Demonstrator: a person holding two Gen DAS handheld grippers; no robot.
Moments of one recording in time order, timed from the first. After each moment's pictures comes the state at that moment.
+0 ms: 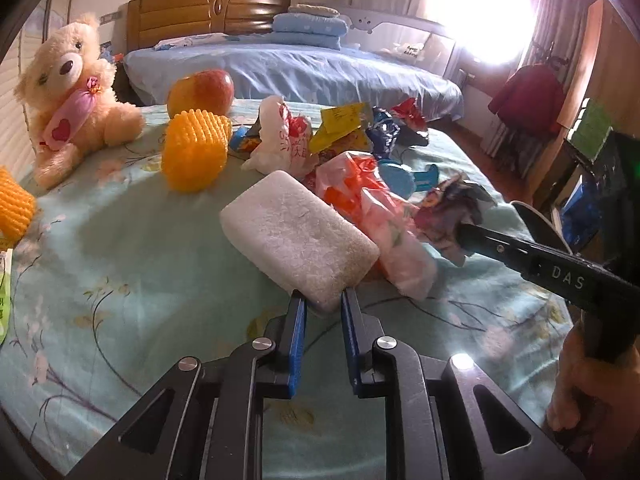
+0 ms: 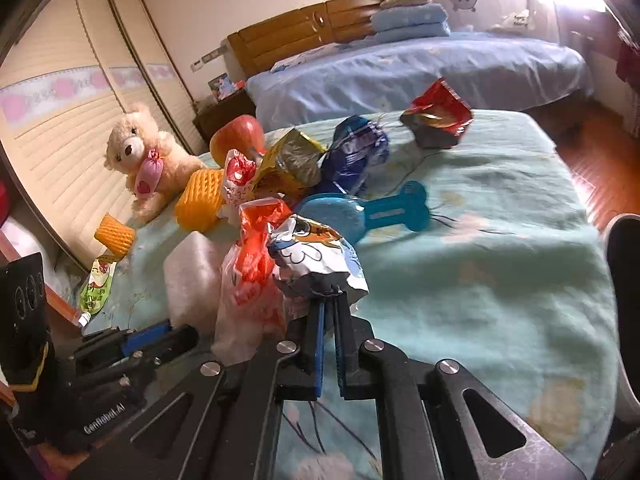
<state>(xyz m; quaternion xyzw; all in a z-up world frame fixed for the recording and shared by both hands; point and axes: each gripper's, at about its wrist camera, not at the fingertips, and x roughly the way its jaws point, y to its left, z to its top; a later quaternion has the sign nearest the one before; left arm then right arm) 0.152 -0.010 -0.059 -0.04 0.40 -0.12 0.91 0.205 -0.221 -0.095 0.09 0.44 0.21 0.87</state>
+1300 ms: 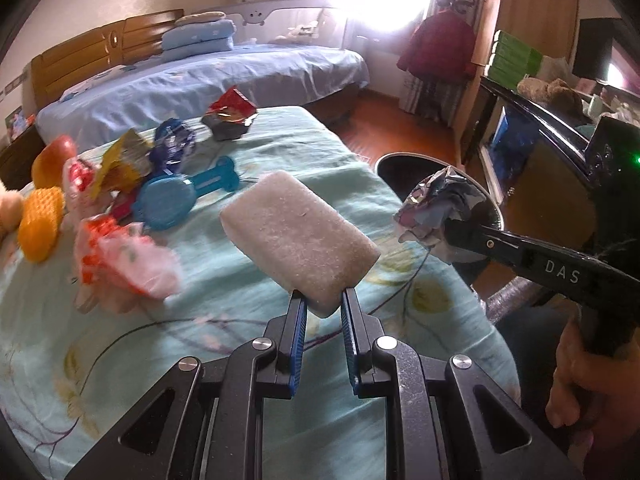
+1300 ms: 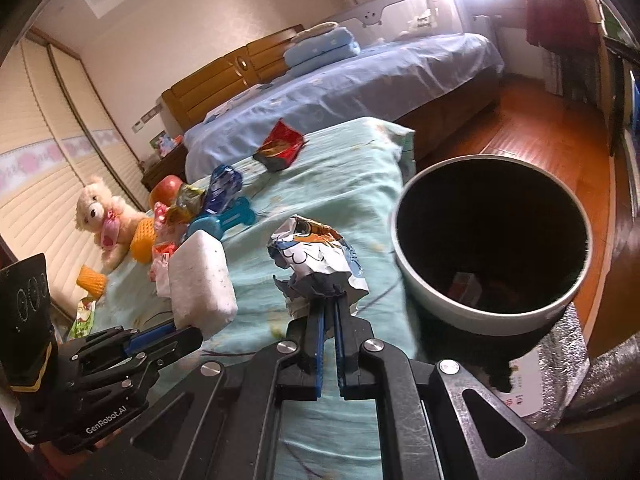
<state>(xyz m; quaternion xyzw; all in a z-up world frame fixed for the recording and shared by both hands) 0.148 -0.157 -0.059 0.06 0.40 -0.25 0.88 0.139 -0.370 -0.082 0.16 0.41 0.09 0.89</state>
